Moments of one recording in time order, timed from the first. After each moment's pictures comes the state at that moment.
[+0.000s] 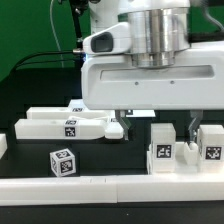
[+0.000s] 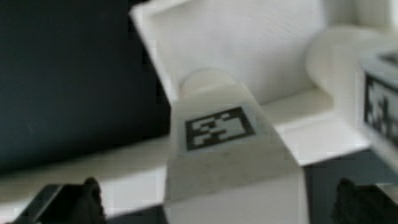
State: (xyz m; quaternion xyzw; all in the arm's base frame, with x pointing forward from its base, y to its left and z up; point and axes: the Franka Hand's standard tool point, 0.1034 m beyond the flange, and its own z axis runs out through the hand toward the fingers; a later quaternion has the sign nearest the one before) arm 0.652 0.041 0.074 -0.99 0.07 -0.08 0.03
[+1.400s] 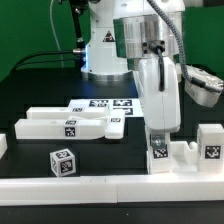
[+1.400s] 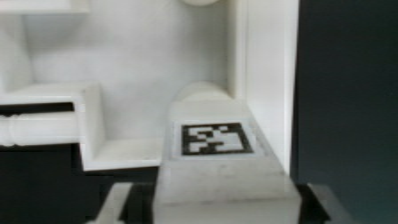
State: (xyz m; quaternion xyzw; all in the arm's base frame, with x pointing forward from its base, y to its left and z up) arm 0.649 0.037 0.072 -0.70 0.71 -0.02 0.06
